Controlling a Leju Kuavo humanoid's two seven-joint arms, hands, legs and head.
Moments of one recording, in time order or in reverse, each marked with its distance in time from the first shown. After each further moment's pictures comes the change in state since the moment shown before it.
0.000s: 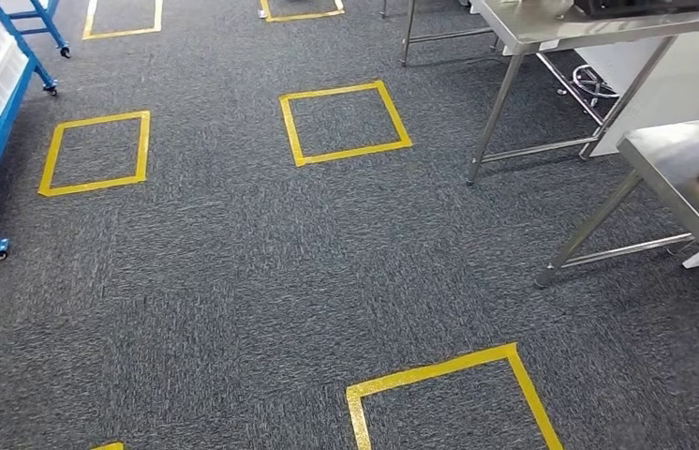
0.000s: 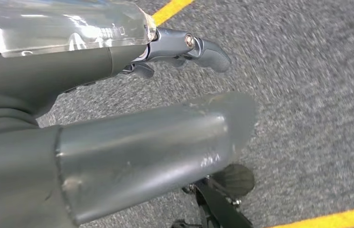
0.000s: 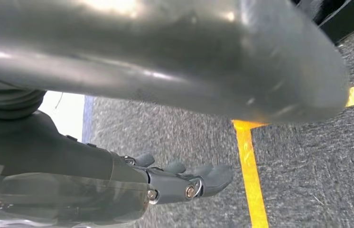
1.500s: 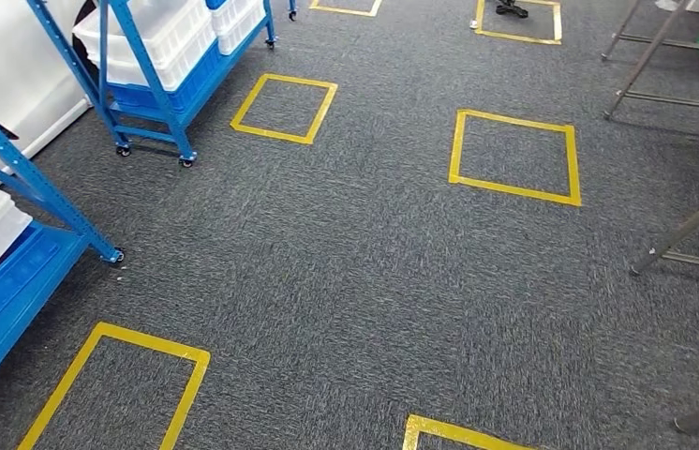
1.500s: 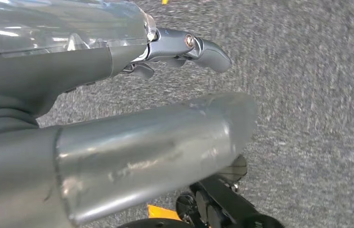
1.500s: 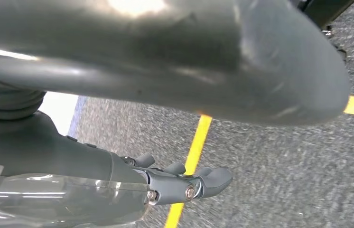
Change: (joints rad) left arm -0.003 -0.006 -0.029 0.010 0.049 -0.008 -0.007; right arm 0.002 -0.001 -0.003 0.000 0.042 0.004 -0.008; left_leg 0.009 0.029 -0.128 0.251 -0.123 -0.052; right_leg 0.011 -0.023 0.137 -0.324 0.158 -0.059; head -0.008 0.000
